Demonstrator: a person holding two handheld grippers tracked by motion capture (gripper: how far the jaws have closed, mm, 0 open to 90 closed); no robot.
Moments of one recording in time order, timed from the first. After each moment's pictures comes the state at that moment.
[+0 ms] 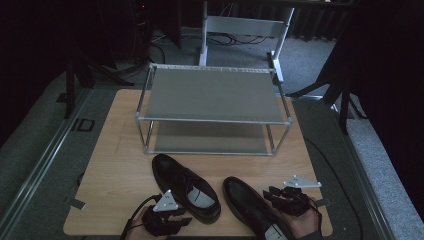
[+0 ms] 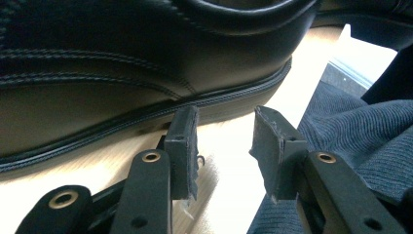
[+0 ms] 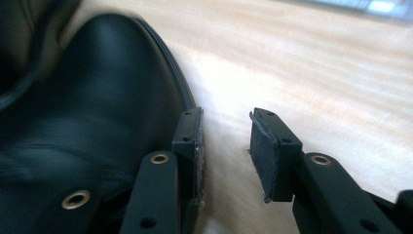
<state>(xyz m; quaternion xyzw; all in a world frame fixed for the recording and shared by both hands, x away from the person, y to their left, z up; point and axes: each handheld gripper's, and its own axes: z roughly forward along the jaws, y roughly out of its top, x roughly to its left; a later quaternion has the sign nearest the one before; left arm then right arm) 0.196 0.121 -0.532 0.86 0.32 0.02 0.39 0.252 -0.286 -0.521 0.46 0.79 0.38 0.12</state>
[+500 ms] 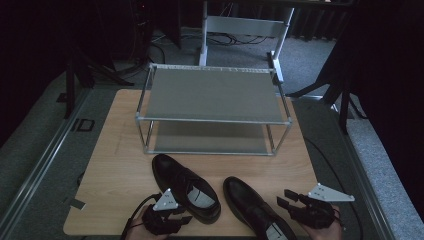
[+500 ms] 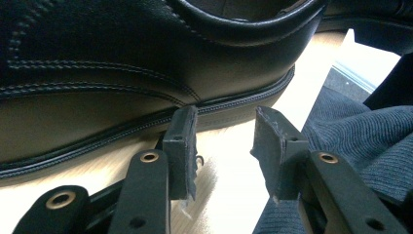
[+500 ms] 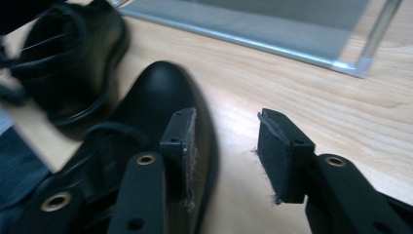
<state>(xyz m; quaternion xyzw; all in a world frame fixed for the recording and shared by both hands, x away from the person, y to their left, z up) 0.197 0.120 -0.529 0.86 0.32 0.03 0.40 0.205 -0.317 -0.476 0.40 0.79 0.44 0.13</state>
